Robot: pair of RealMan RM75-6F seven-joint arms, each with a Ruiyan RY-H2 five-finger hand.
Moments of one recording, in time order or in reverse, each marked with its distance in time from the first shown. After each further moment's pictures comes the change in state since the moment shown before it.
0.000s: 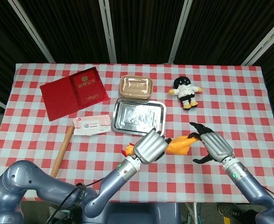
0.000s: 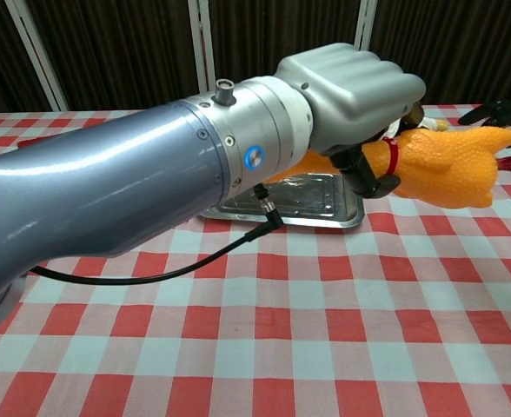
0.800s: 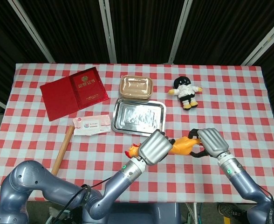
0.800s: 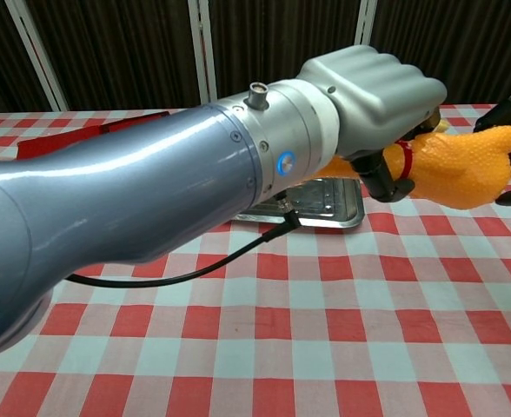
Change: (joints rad) left arm -0.050 -0.037 -0.021 0.014 -0.054 0.011 0.056; right arm 0.018 -0.070 0.023 0.025 0.050 0.024 -0.062
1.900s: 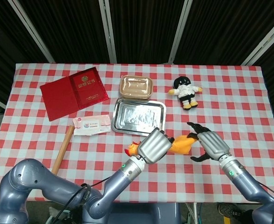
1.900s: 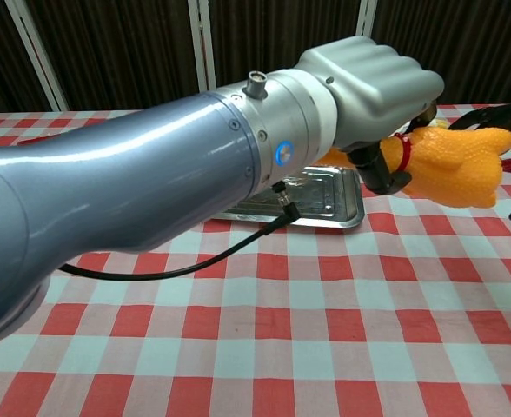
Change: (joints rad) left arm -0.028 0.016 0.010 -0.009 -0.025 0.023 0.012; right arm 0.014 0.047 -0.012 -0.017 -0.025 -0.063 0.037
